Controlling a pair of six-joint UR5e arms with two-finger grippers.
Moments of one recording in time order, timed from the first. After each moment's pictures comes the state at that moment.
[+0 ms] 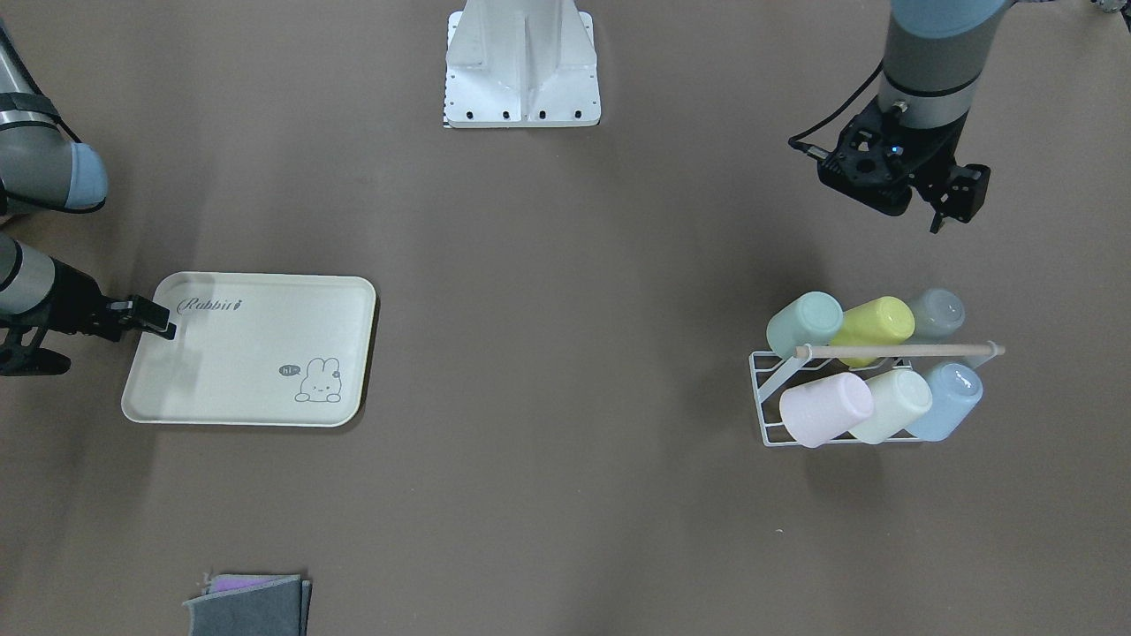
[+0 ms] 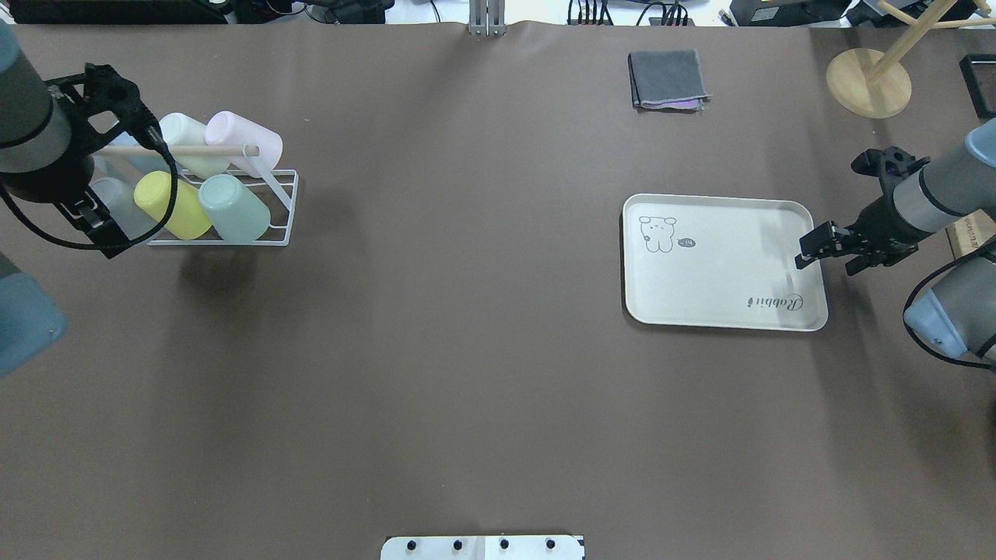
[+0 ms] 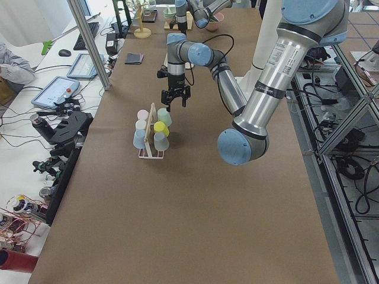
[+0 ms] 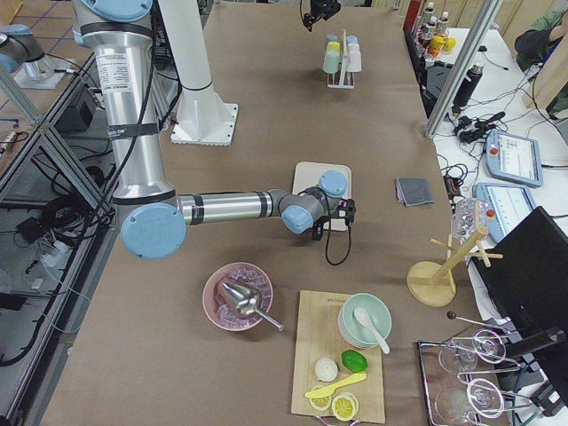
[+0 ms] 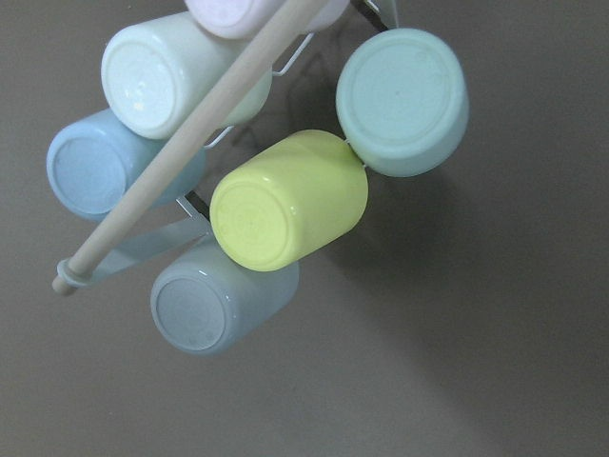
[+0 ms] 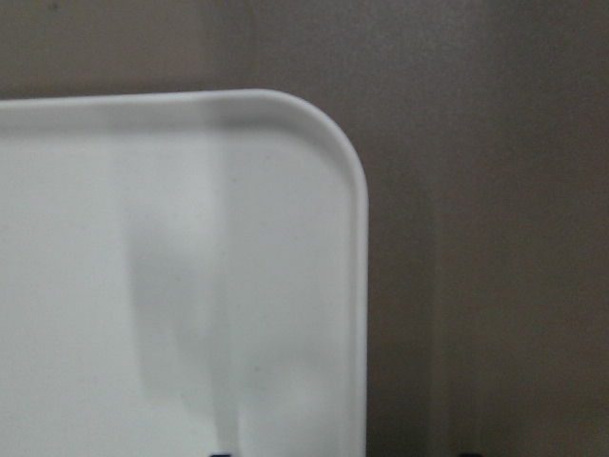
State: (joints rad) left arm -0.87 -2.08 -2.06 -0.84 -1.84 0.12; right arm 0.98 -1.45 1.45 -0.99 2.36 0.86
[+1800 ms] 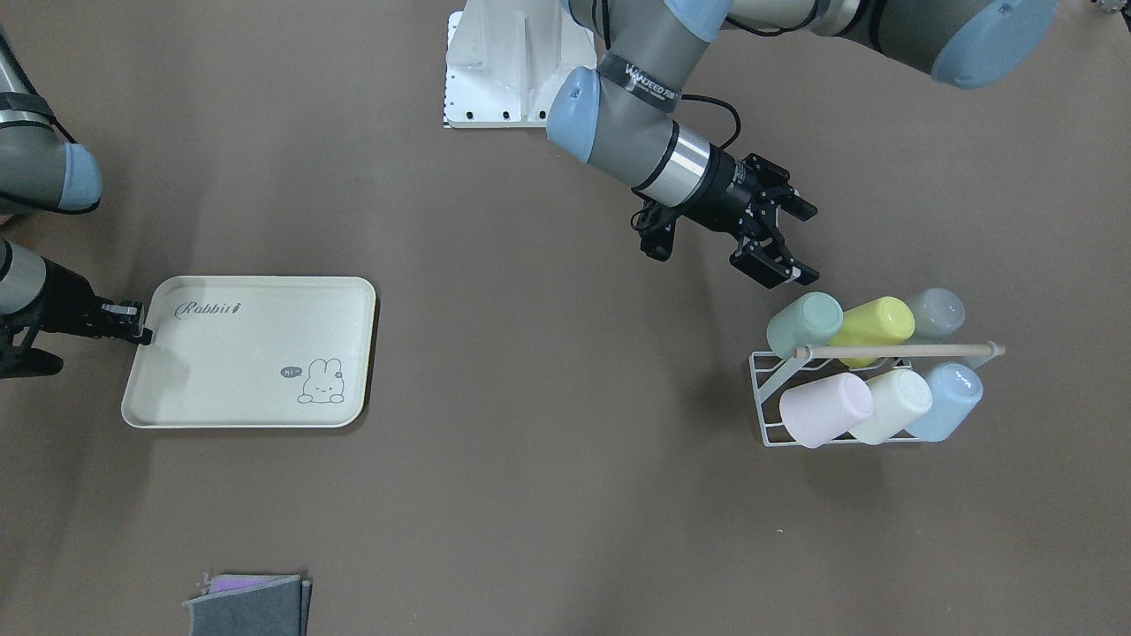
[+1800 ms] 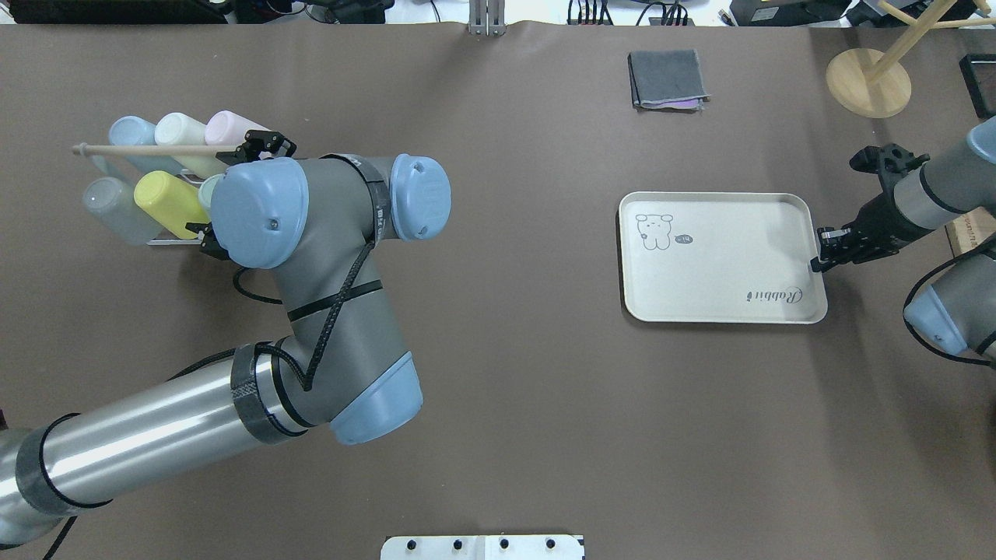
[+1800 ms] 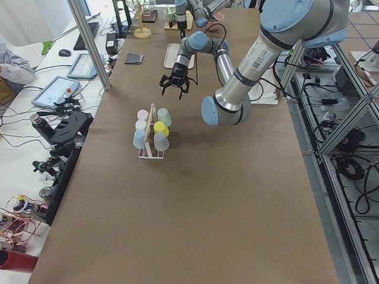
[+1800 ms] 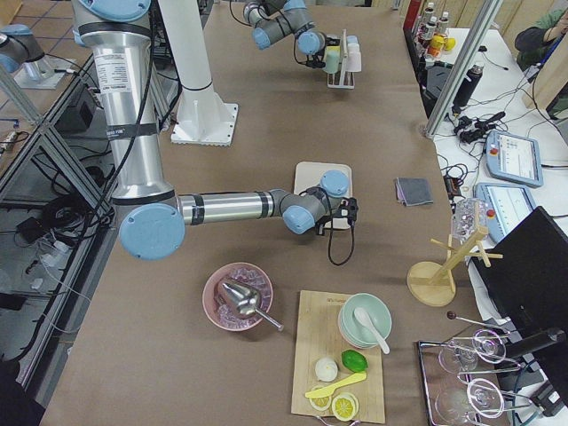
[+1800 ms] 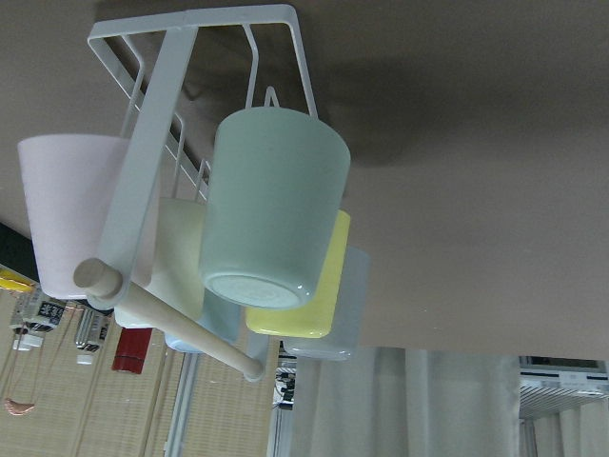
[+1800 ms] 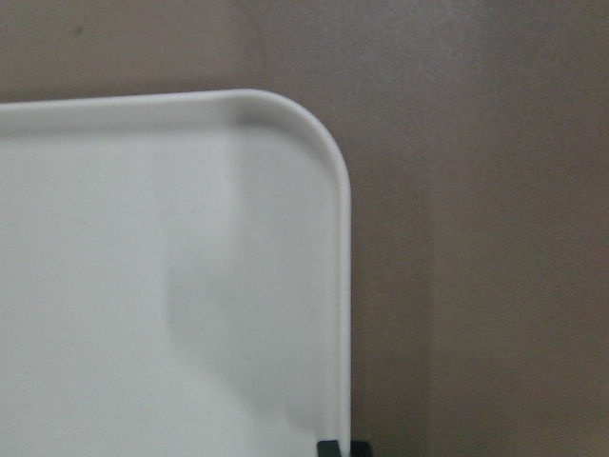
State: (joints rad) left arm -0.54 -2.42 -1.67 -0.48 -1.17 0.59; right arm 1.01 -1.44 1.45 -0.98 2.36 0.83
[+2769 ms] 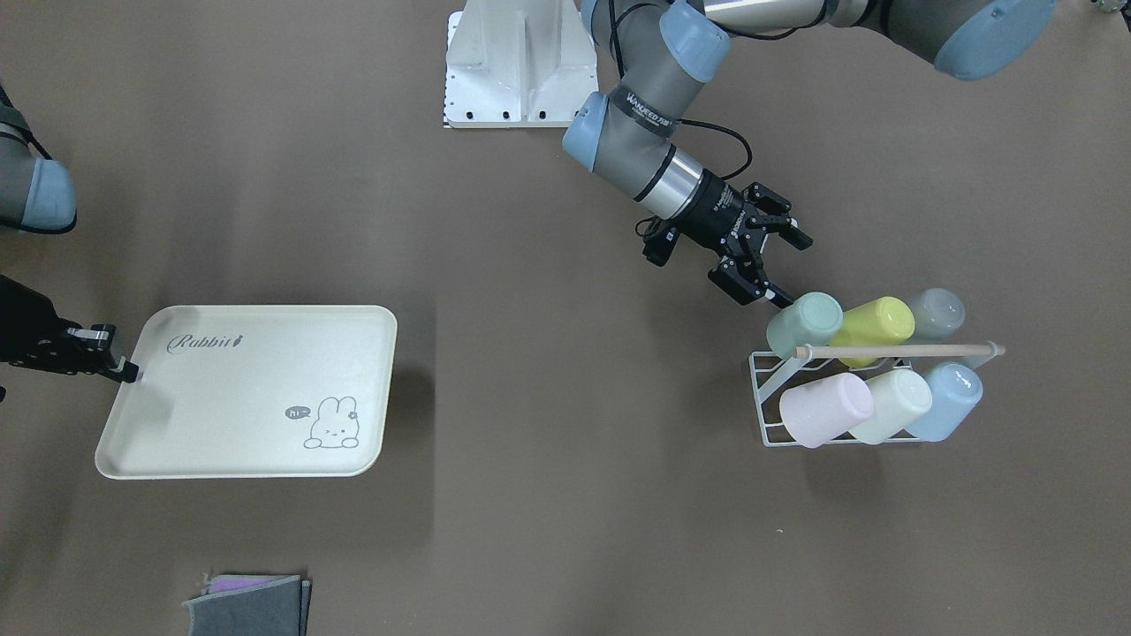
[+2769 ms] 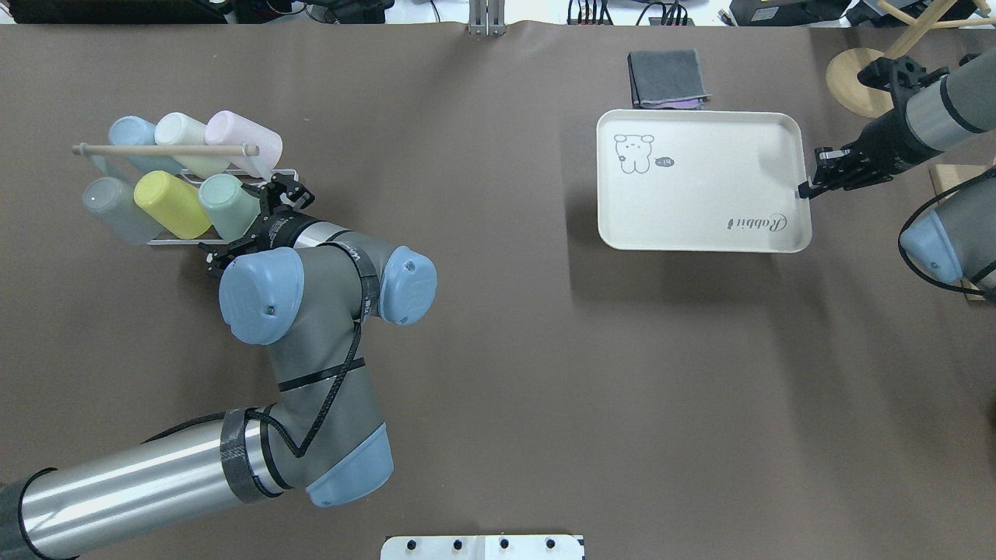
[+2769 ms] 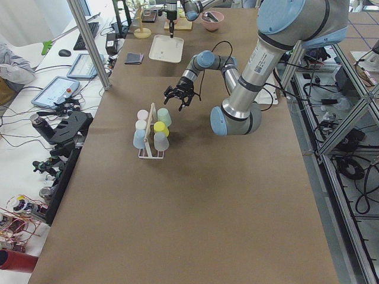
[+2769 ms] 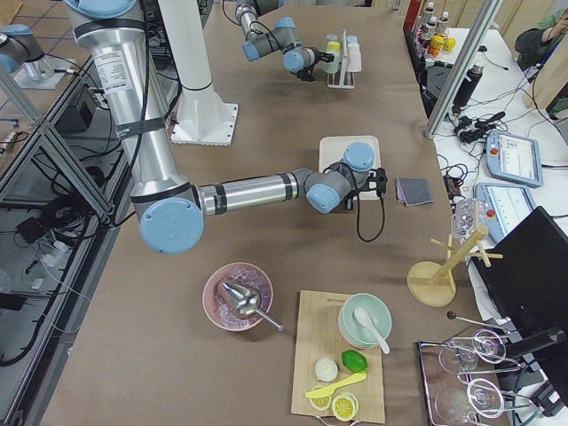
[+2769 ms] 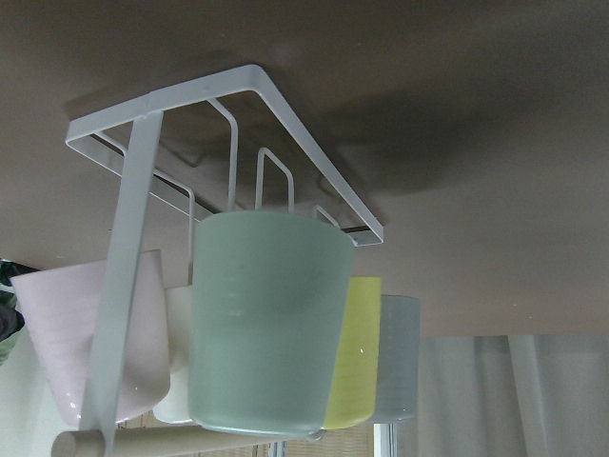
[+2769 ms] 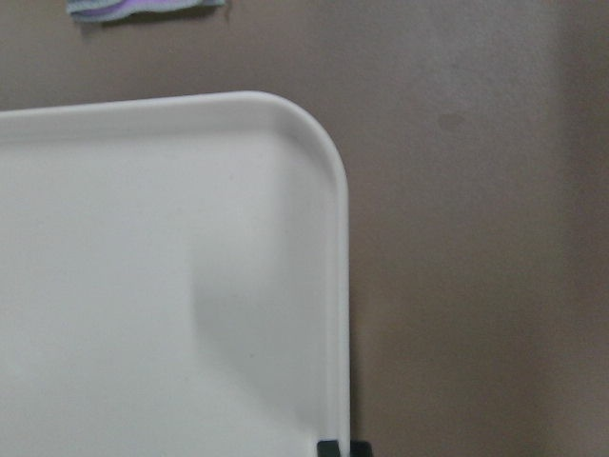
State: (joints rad) left arm -0.45 -2.30 -1.66 -0.62 -1.00 0.63; right arm 1.12 -1.29 1.46 -0.99 2.43 0.83
